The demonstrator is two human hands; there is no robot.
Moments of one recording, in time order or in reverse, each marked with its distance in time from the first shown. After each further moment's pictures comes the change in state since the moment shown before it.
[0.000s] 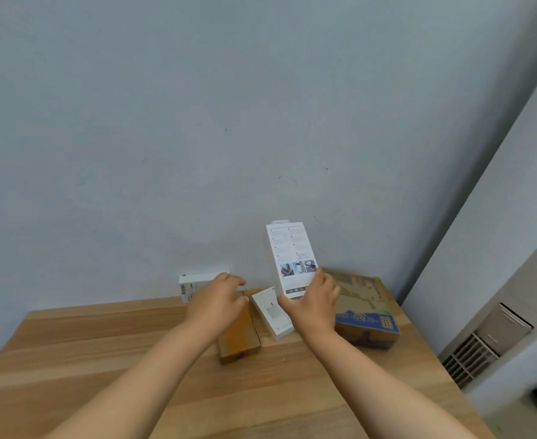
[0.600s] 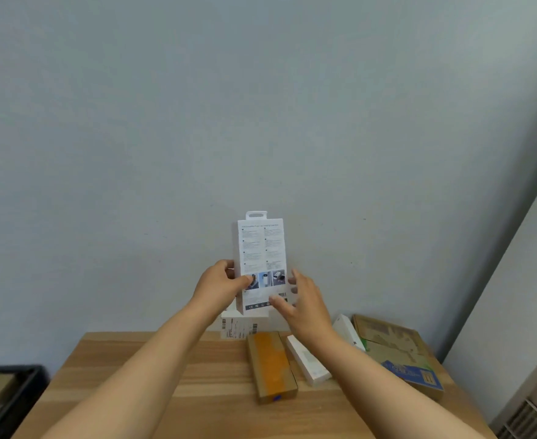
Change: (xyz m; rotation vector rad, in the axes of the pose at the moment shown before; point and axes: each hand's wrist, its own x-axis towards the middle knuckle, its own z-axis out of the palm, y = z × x) left_hand -0.017 -0.039 -0.122 -0.690 0.180 -0.188; right_hand -0.044 -0.124 -0.022 0.283 -0.181 -0.405
